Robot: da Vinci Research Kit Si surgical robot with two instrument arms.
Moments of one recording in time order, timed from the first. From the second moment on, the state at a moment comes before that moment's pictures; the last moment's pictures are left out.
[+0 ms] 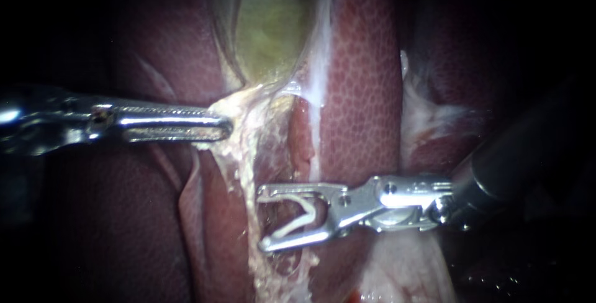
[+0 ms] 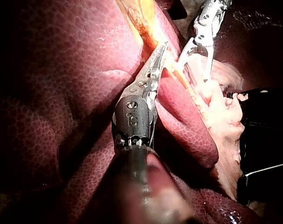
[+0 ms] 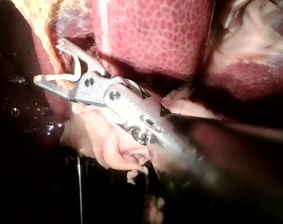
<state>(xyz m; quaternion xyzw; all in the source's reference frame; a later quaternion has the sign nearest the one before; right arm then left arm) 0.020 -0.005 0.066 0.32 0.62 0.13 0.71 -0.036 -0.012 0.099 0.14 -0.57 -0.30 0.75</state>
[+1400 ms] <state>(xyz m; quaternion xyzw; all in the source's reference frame) 0.026 -0.010 0.068 0.37 0.60 0.11 0.70 -0.036 -0.011 0.100 0.14 -0.57 -0.30 0.75</state>
